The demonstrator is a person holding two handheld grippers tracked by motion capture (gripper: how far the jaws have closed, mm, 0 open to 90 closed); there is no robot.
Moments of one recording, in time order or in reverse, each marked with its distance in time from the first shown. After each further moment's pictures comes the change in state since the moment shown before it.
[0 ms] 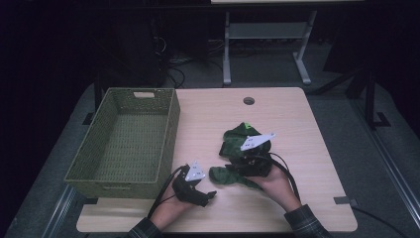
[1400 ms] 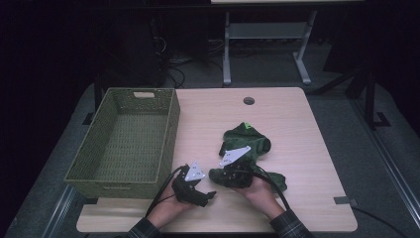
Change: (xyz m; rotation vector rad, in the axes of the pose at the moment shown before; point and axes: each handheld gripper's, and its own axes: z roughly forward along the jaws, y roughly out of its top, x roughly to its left) left arm 0.000 -0.001 0.000 -0.005 -0.006 -0.011; right arm 0.033 -0.005 0.046 0.070 0.052 -0.104
